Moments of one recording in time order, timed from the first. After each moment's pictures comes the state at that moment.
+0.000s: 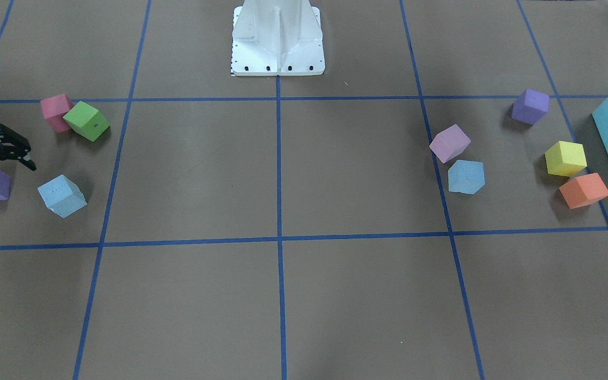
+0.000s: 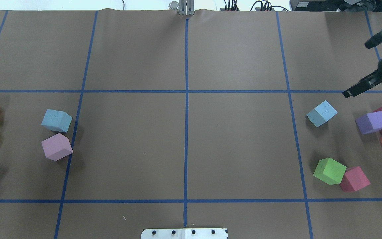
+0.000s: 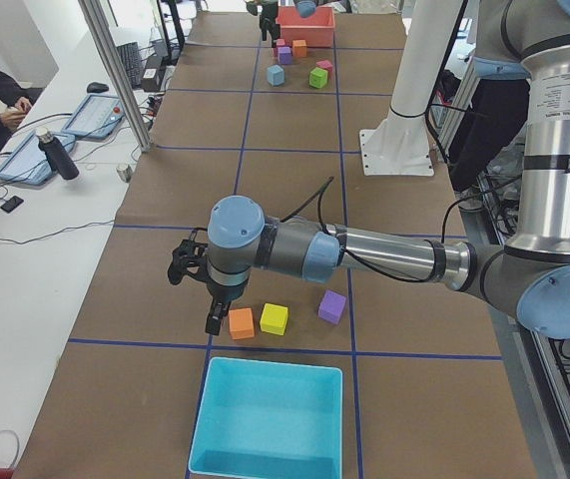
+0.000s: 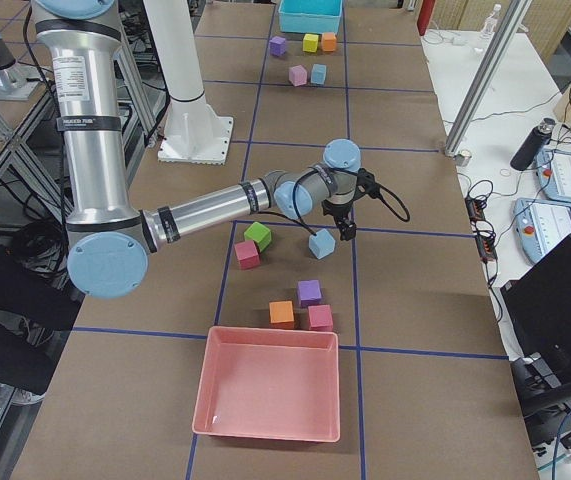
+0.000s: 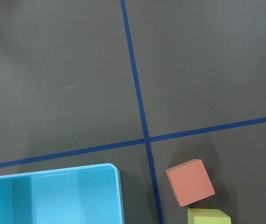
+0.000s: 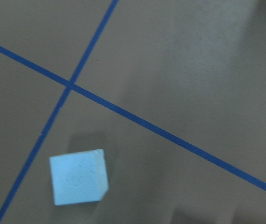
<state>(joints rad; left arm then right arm) -1.65 -1.55 -1.74 -1.66 -2.35 0.06 1.09 -1.48 1.80 -1.30 2.29 0.18</state>
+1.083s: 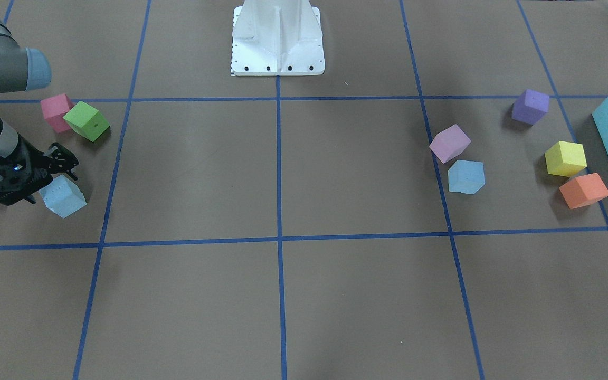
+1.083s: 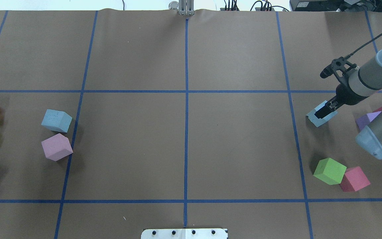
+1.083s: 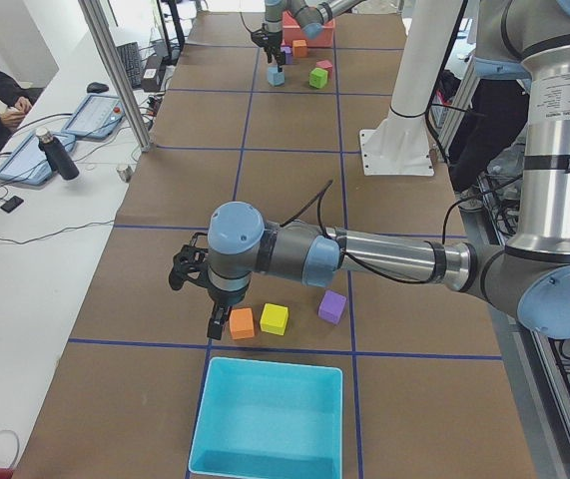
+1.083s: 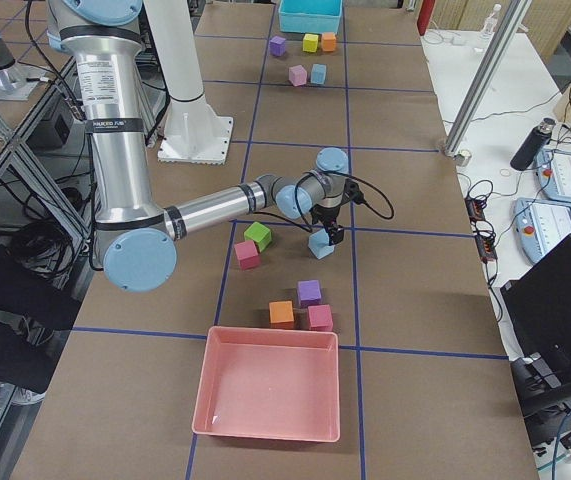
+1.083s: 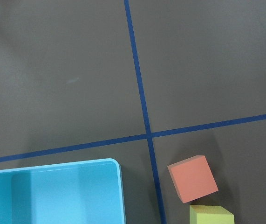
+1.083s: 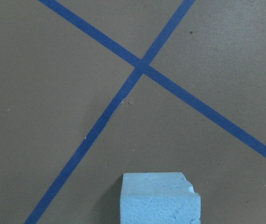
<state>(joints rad) -1.65 -1.55 -1.73 -1.66 -2.35 0.06 0.94 -1.45 1.71 -1.29 2.16 0.21</state>
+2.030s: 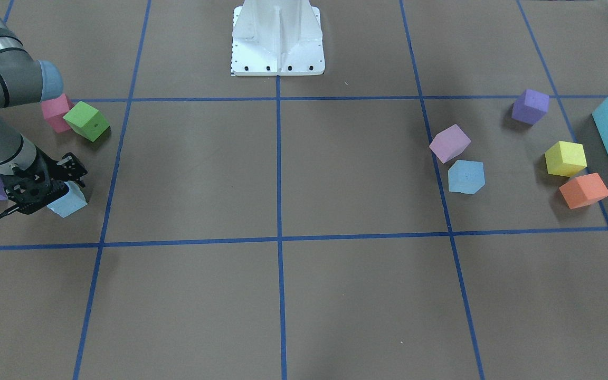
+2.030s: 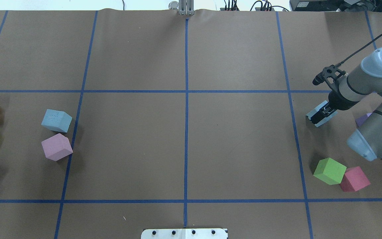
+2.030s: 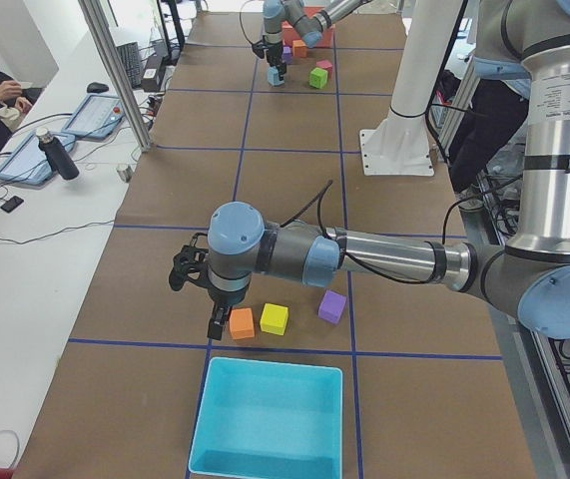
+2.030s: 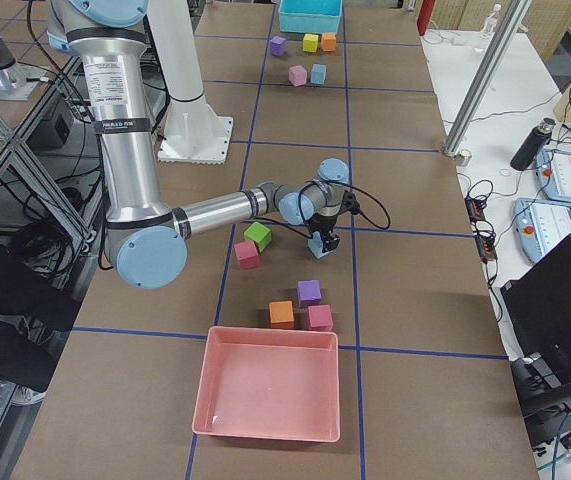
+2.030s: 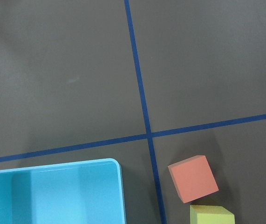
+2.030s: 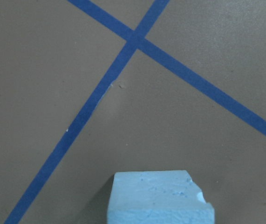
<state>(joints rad) -1.65 -1.55 -1.72 -1.66 -2.35 0.06 0.89 -1.43 1.64 -1.29 2.16 0.22</state>
